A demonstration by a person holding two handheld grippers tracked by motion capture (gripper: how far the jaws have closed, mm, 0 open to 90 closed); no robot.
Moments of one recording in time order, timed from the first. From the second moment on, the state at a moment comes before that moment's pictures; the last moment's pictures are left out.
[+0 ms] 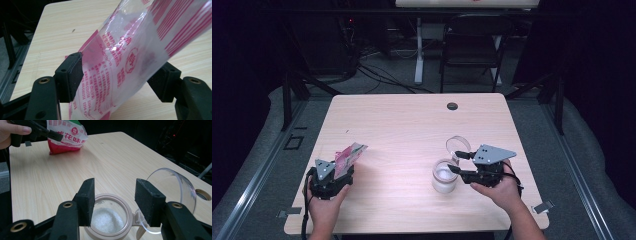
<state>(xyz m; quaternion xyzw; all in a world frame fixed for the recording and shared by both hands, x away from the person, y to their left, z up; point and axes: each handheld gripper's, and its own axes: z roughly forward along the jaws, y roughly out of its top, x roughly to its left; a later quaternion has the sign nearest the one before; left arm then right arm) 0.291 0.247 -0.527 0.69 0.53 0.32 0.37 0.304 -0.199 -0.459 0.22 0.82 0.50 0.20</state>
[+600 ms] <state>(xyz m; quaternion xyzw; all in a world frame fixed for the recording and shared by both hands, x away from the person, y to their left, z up) 0.280 0.212 -0.521 0.72 0.49 0.30 0.38 0.298 -0.210 -0.440 0.23 0.81 0.50 0.22</state>
